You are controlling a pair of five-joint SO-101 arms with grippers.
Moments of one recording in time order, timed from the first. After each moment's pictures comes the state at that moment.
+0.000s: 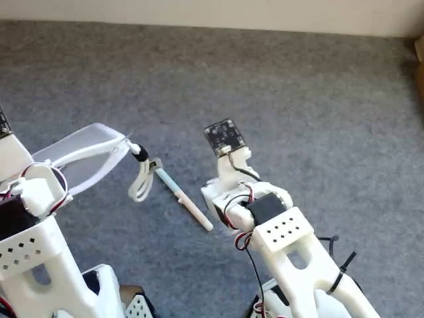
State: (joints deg) left arm -31.6 -50.9 30.7 86.9 10.4; right arm -33.6 -42.5 55.7 46.6 -1.8
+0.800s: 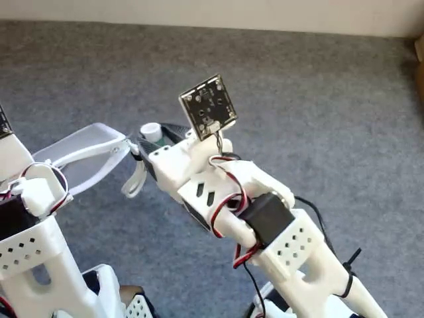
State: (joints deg) left arm -31.5 -50.9 30.7 86.9 10.4; right arm -48.3 -42.5 22.6 44.9 -6.7
